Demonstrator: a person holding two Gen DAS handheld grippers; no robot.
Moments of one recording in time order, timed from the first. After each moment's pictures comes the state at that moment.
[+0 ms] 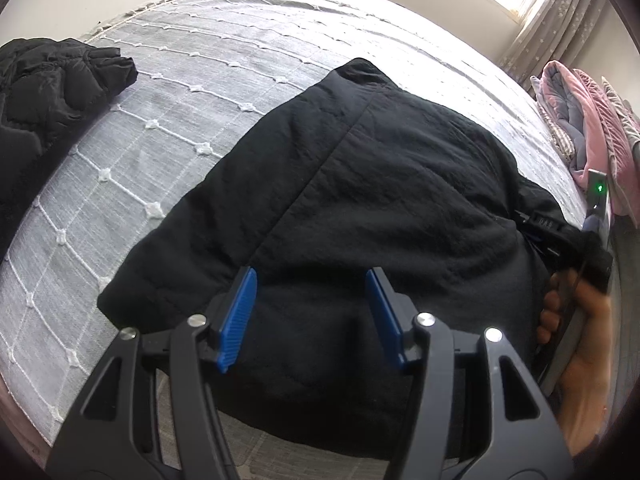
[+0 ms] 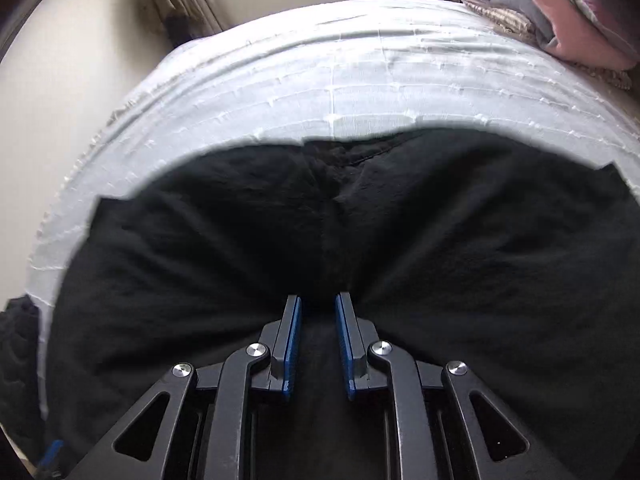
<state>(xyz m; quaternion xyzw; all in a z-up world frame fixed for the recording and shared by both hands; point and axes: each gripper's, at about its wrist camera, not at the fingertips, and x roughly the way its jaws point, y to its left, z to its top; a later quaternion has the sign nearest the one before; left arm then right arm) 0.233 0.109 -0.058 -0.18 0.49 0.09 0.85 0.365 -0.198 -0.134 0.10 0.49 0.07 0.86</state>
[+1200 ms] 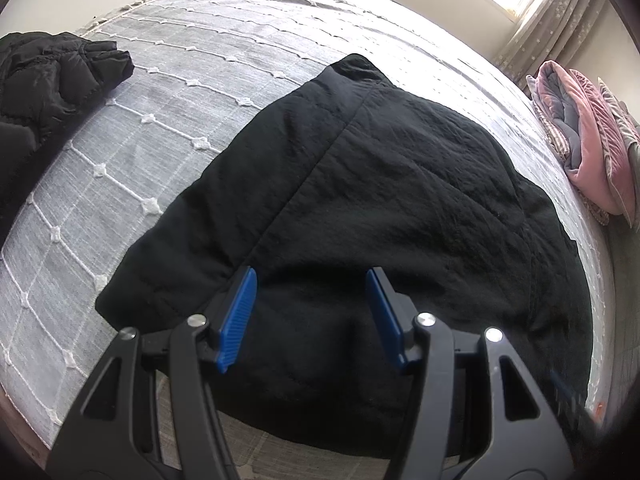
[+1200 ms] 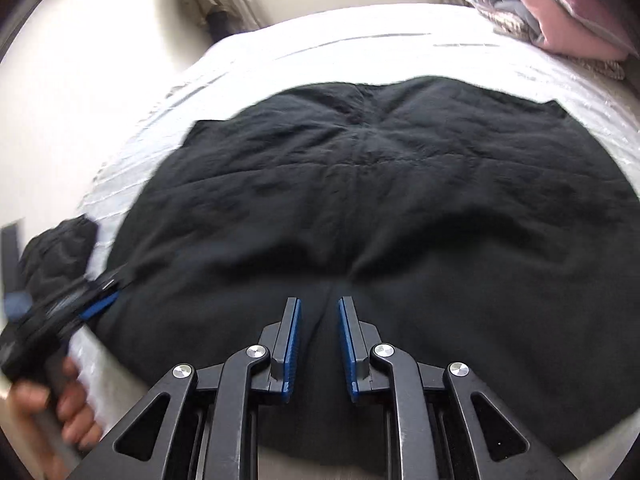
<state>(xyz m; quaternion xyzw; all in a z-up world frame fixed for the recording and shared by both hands) 0.232 0.111 -0.060 -0.19 0.49 0.08 0.85 0.164 -0.190 -0.079 0.11 0.49 0.13 0.86</state>
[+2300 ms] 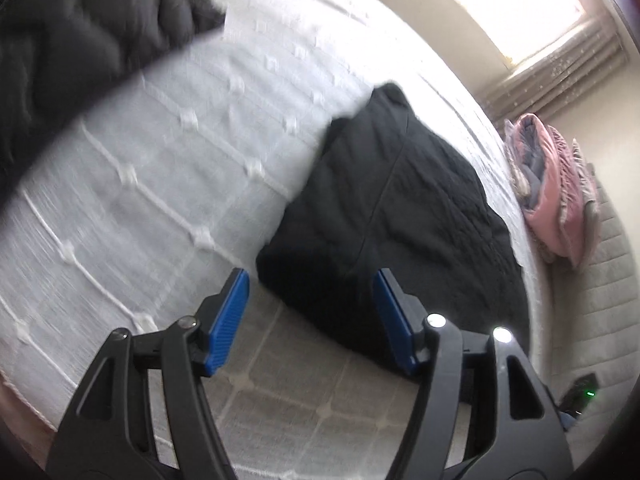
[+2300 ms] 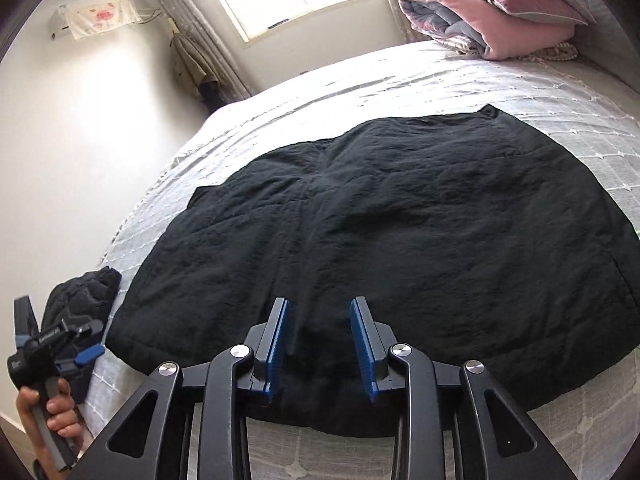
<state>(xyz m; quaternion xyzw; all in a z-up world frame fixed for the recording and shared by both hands) 0.161 0.215 -0.066 -0.33 0.49 0.00 0.80 0.102 -0.265 -0.070 0.19 0.40 0.10 0.89</state>
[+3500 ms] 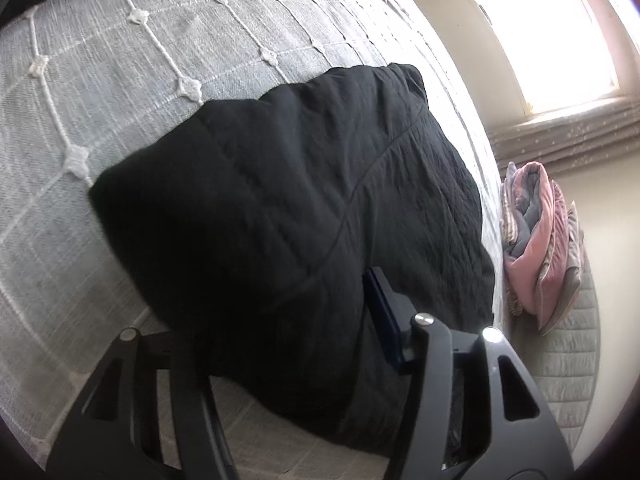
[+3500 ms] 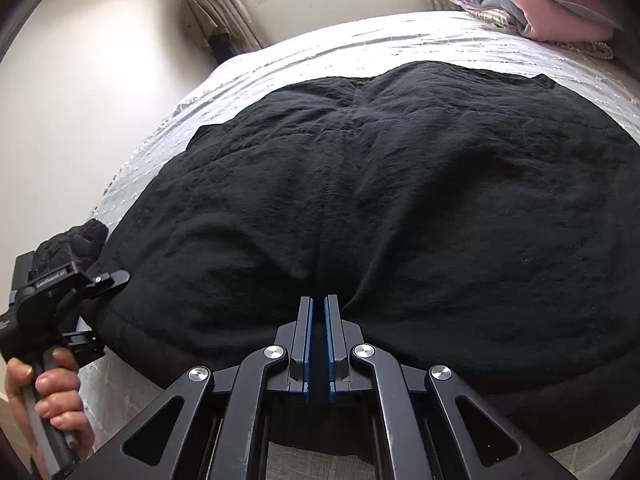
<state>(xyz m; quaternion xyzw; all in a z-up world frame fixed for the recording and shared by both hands) 0.206 0.173 -0.110 -0.44 0.47 0.05 0.76 0.140 -0.200 -0.113 0.14 0.46 0.13 0.87</state>
